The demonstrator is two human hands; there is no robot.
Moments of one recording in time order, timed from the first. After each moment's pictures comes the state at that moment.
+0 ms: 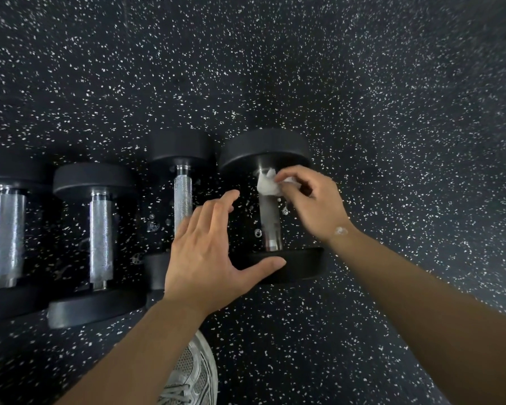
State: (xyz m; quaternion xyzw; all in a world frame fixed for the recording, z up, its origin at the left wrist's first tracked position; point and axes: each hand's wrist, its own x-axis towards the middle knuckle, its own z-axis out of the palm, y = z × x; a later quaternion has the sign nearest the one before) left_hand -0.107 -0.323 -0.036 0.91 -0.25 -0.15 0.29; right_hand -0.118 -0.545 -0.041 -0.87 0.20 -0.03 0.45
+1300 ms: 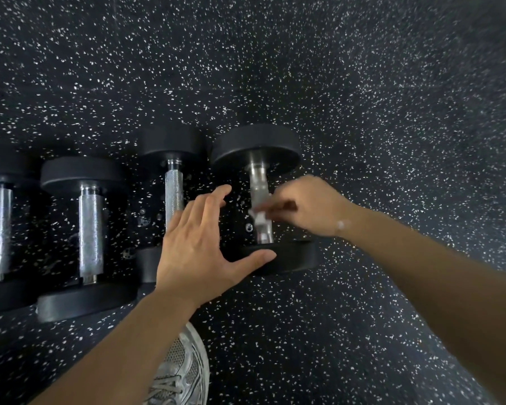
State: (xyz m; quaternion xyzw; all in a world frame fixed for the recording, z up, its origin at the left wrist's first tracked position) left_hand -0.107 -0.324 -0.036 0.91 -0.25 -0.15 0.30; right_hand -0.114 -0.571 -0.020 -0.95 -0.06 0.21 0.22
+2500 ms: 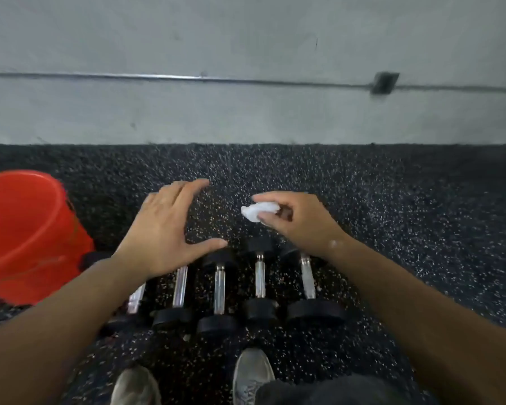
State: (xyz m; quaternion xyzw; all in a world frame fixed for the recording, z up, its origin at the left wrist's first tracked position) left_hand -0.034 -0.116 0.263 0.92 -0.33 0.08 0.19; right_hand -0.105 -0.386 0.281 -0.92 -0.03 -0.04 0.38
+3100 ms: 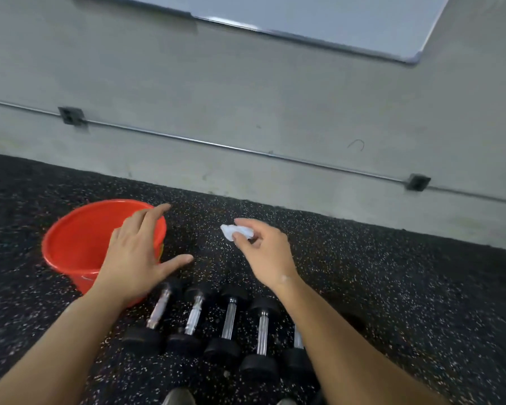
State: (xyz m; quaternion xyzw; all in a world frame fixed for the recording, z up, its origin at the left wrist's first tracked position) left_hand -0.074 0.110 0.331 0.94 -0.12 0.18 0.26; right_hand -0.087 -0.146 0.355 -0.89 -0.03 -0.11 0.44
